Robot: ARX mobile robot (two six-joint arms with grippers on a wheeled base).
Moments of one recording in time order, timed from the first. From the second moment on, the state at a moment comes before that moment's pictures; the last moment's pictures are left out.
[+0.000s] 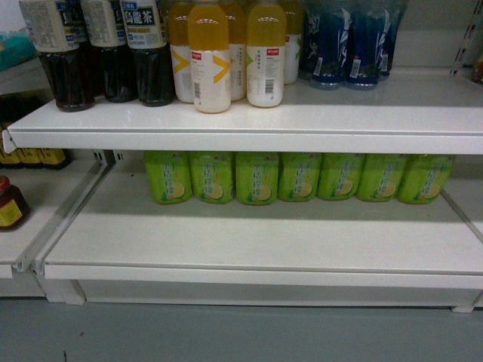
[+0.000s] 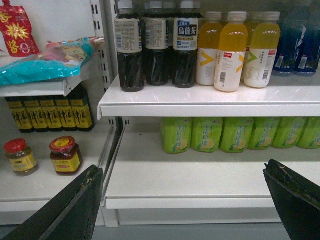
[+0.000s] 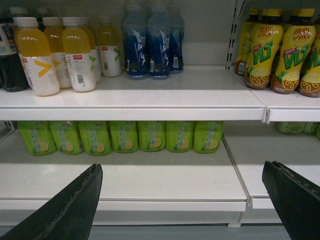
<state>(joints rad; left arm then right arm) 0.00 0.01 0.01 0.00 0.00 -0.01 0.00 0.00 0.01 0.00 0.00 0.00</state>
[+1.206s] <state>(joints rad) 0.00 0.01 0.01 0.00 0.00 -0.01 0.00 0.00 0.01 0.00 0.00 0.00</state>
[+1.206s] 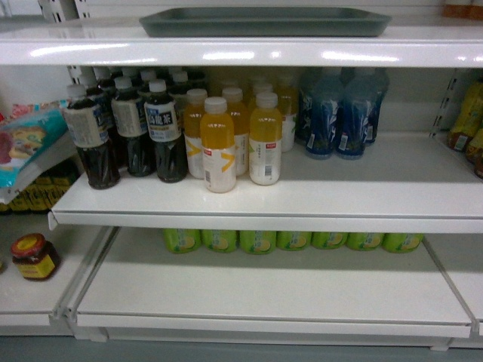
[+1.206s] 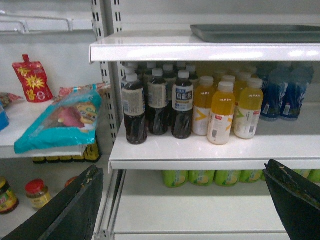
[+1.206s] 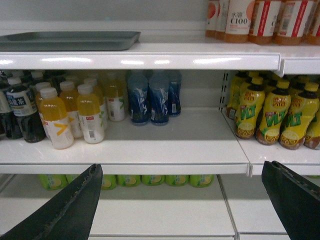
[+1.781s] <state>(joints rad) 0.00 0.01 0.01 0.00 0.00 -0.01 0.00 0.00 0.01 0.00 0.00 0.00</state>
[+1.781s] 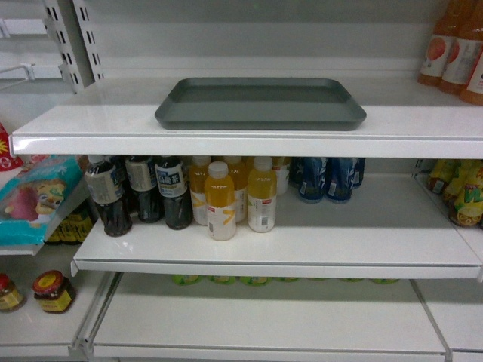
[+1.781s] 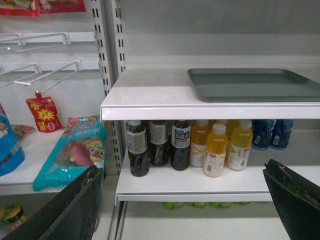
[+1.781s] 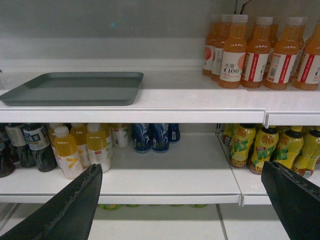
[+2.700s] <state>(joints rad) 0.00 0.01 0.01 0.00 0.00 -0.01 0.00 0.00 0.01 0.00 0.00 0.00</state>
